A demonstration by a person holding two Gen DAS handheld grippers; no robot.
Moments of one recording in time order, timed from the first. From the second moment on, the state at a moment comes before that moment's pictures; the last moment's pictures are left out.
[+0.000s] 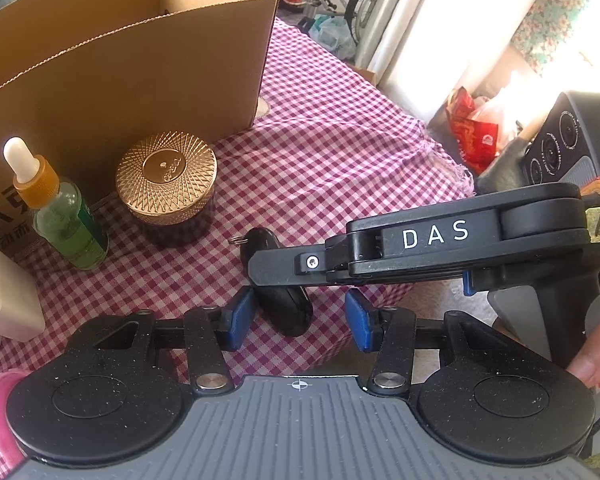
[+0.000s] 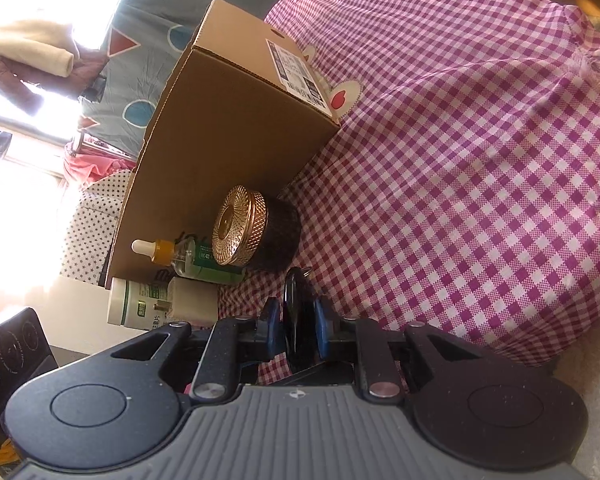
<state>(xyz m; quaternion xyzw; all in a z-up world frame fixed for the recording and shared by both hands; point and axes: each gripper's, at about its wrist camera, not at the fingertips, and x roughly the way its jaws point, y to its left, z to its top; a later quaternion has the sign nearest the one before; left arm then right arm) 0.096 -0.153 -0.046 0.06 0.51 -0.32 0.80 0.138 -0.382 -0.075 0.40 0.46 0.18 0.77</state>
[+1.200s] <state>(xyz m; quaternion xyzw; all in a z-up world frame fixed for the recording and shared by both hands) 0.111 -0.071 0.103 0.04 0.36 -0.21 0.91 0.206 -0.285 0.101 0.29 0.36 0.32 0.83</state>
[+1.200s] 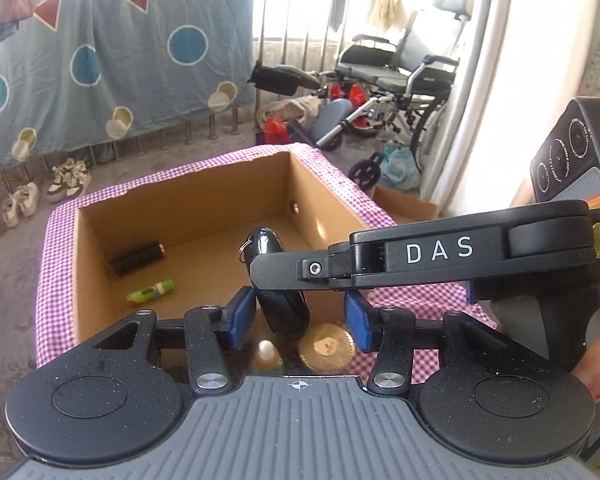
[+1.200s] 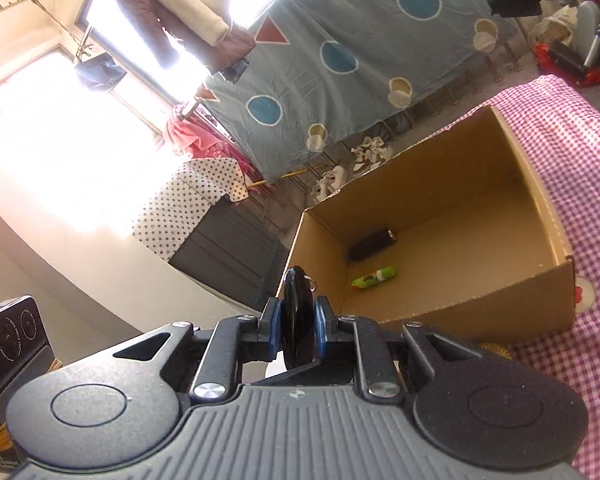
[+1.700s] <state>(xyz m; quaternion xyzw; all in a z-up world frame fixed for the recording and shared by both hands) 0.207 0.005 0.054 0.00 0.46 -0.12 0.88 0.367 -0.197 0.015 0.31 0.57 0.30 0.70</state>
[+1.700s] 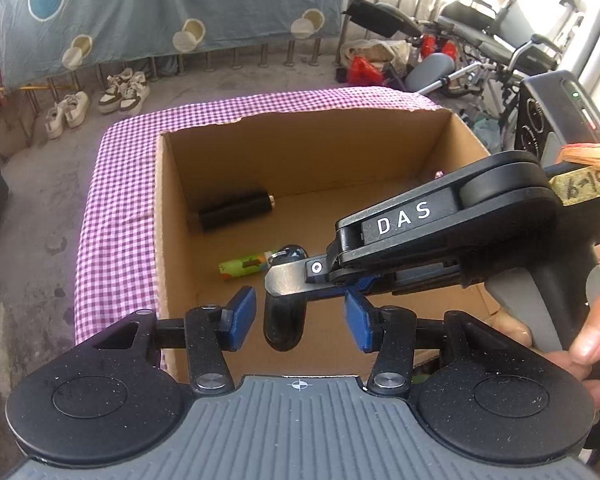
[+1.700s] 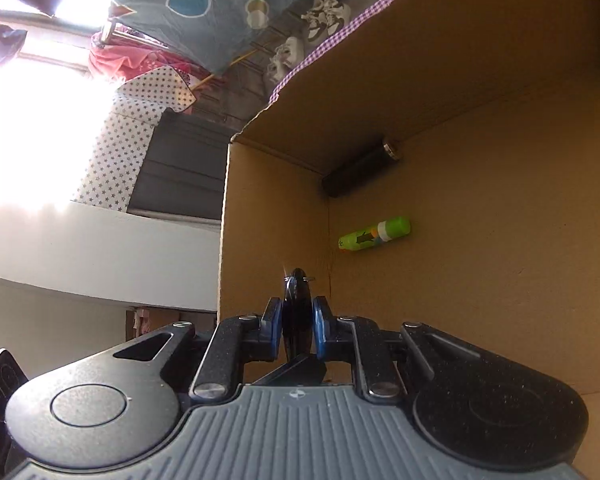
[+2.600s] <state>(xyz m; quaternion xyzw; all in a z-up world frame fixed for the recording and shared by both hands) 0.137 0.022 0.105 -0.05 0.39 -0.14 0.91 0.293 -0.254 0.062 0.36 0.52 0.33 0.70</state>
